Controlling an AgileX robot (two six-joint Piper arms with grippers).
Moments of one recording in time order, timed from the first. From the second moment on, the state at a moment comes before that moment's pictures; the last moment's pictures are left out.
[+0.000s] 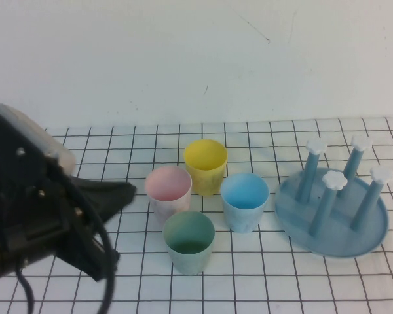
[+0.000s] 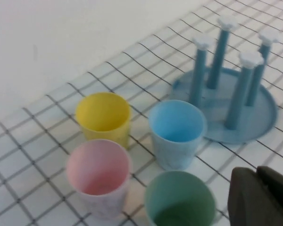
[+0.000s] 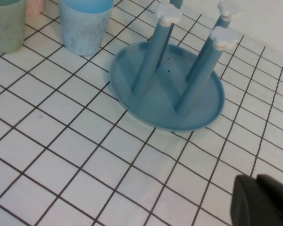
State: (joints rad) right arm 0.44 0.17 -0.42 -0.12 0.88 -0.16; left arm -0.47 0.89 -0.66 -0.97 0.43 1.02
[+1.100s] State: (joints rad) right arm 0.44 0.17 -0.42 -0.11 0.88 -0.16; left arm -0.03 0.13 -0.03 -1.05 0.14 1.11
